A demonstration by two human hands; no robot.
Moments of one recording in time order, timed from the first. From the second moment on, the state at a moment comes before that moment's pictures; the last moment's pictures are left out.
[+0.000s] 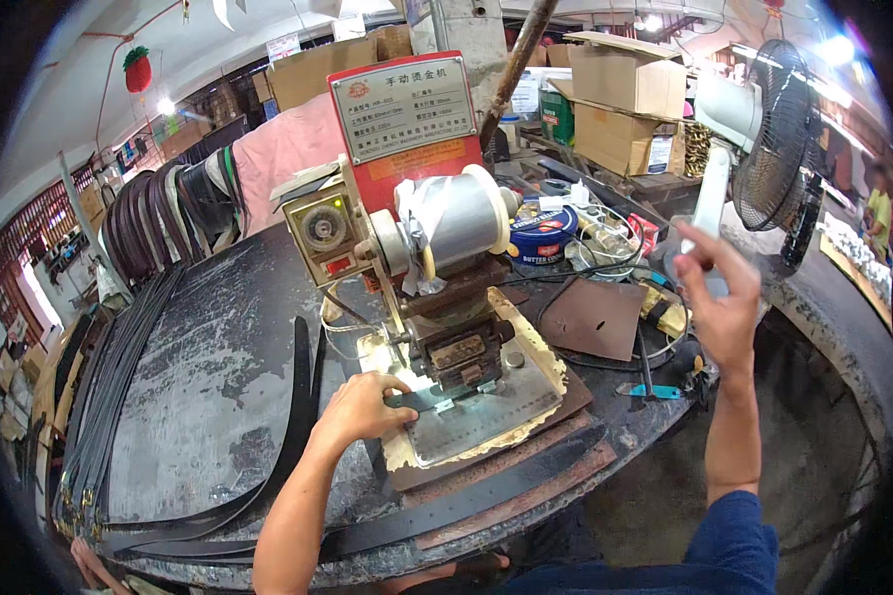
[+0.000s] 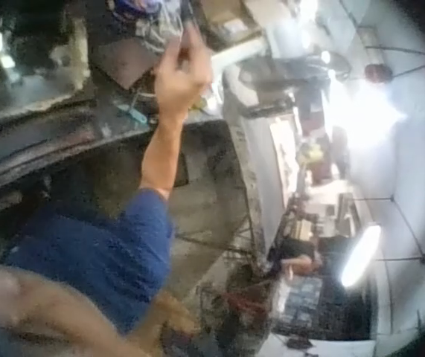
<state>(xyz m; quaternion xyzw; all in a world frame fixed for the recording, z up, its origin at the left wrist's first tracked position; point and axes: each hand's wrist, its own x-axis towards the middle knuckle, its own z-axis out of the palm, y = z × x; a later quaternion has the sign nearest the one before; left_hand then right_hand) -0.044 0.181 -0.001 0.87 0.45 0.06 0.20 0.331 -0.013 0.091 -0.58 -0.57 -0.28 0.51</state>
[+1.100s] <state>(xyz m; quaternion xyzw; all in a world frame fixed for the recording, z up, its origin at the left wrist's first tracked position) -0.045 0.189 -0.023 0.89 0.36 0.13 0.24 0.297 -0.021 0.287 -0.05 -0.72 0.26 0.64</state>
